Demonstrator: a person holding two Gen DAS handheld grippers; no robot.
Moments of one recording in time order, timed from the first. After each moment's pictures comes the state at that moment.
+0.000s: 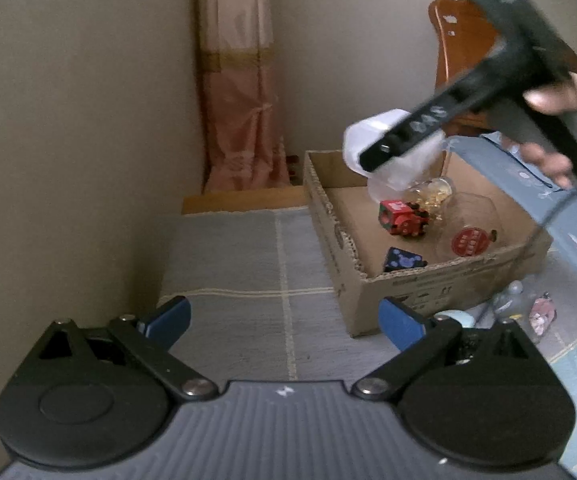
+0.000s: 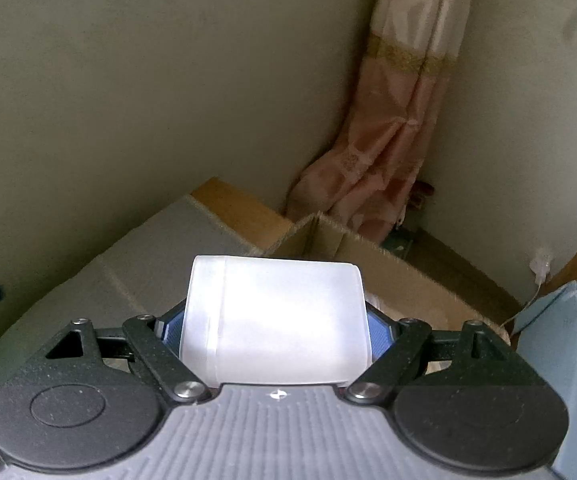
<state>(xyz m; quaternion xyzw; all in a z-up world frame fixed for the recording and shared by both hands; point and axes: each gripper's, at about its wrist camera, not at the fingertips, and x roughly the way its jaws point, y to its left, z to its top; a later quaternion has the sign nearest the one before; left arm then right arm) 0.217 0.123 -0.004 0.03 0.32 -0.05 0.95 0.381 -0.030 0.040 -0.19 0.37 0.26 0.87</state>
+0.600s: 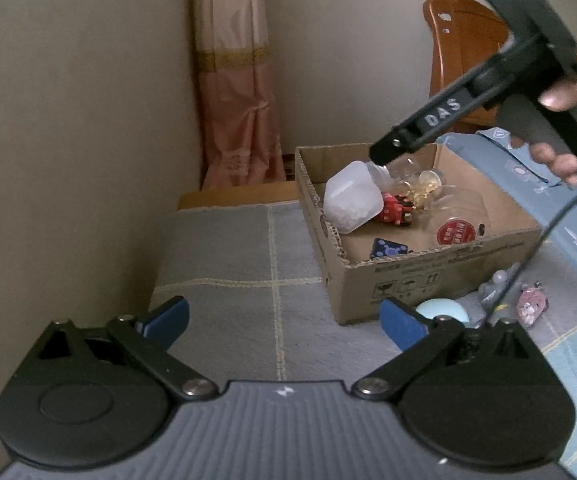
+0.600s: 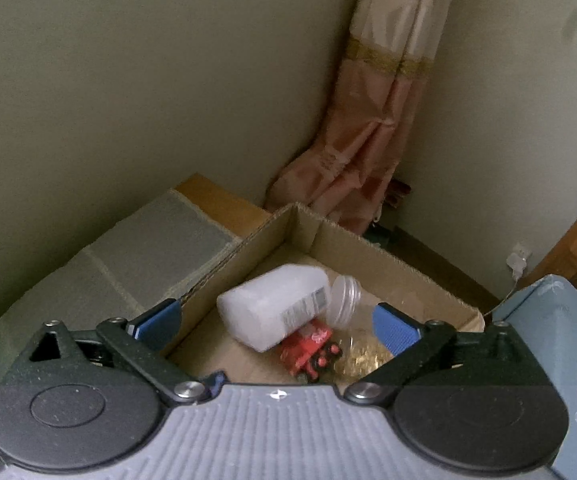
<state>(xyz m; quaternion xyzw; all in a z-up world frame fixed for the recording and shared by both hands) 0.198 0.114 -0.006 0.03 0.32 -0.05 0.95 0.349 -0.044 0.045 -0.19 0.37 0.23 0.88</state>
